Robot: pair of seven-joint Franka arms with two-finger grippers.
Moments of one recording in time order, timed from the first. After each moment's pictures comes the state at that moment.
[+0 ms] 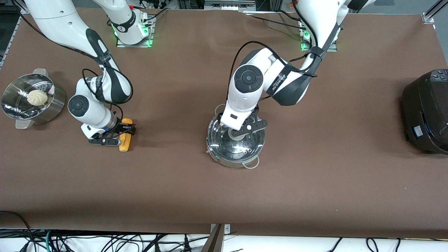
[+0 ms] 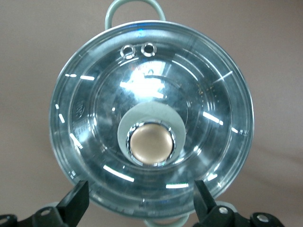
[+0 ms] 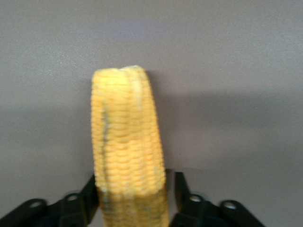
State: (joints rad) left arm -0.55 0.72 -0.15 -1.17 0.01 1.87 -1.03; right arm 0.11 0.50 -0.01 -2.08 0.00 2.55 0.16
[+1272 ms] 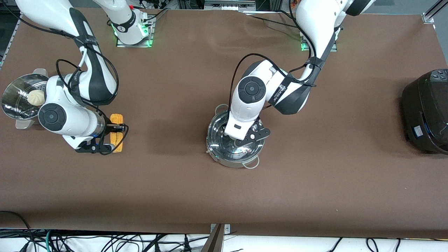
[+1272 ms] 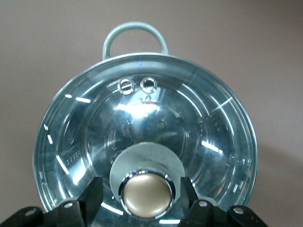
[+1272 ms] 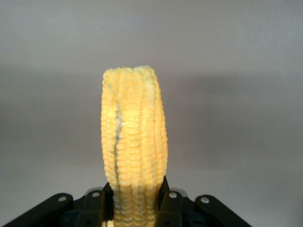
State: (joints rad) left arm -0.55 0.76 -0.11 -1.15 0.01 1.94 -1.05; right arm 0.16 0.45 0.01 -1.62 0.01 1.89 0.13
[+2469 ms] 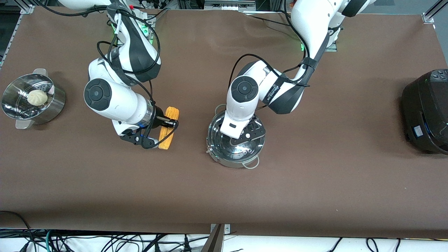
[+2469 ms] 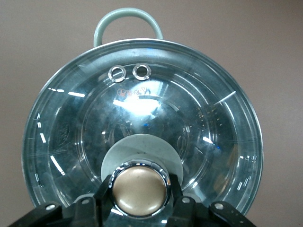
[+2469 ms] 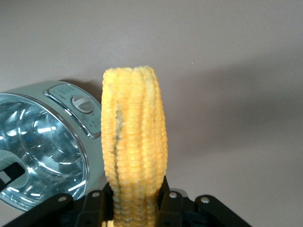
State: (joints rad) left arm -0.59 0.78 -0.09 -1.14 0.02 1.93 -1.05; right arm 0.40 0.49 0.02 -1.43 0.24 1.90 0.62
